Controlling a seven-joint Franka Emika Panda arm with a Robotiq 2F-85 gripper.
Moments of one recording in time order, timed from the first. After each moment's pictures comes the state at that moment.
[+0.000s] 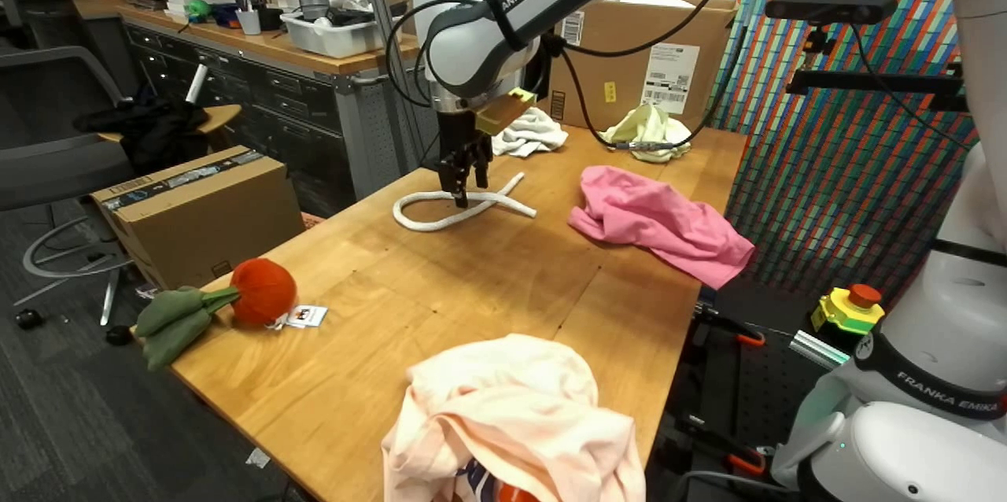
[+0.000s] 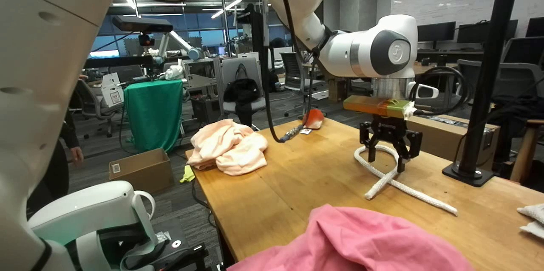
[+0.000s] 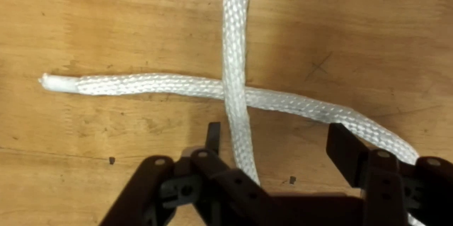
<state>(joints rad) 0.00 0.55 -0.01 -1.63 -0.09 2.09 -0.03</state>
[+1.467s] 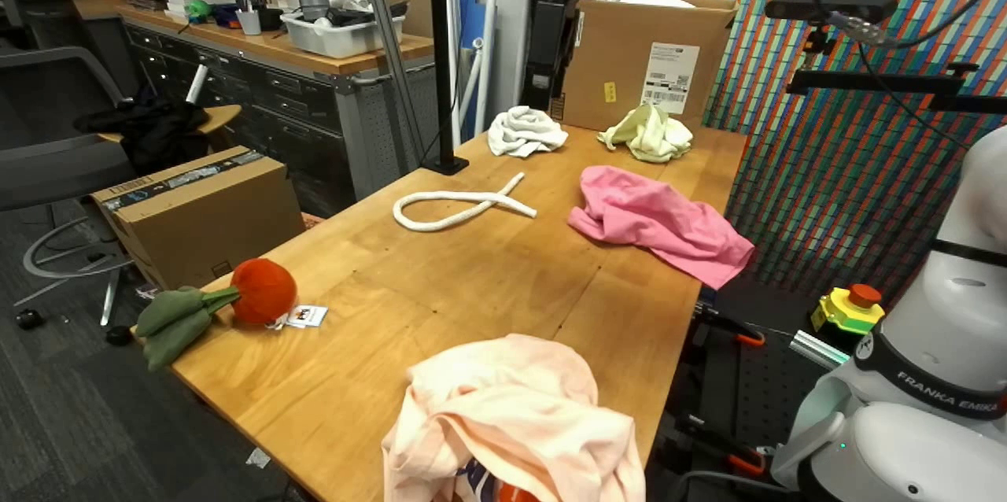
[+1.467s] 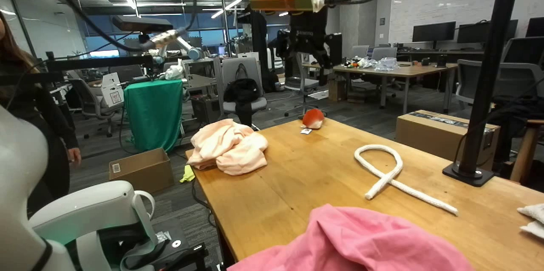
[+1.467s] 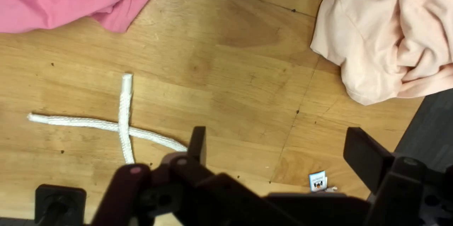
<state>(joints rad) 0.02 -0.26 0.06 -2.15 0.15 1.94 -0.22</state>
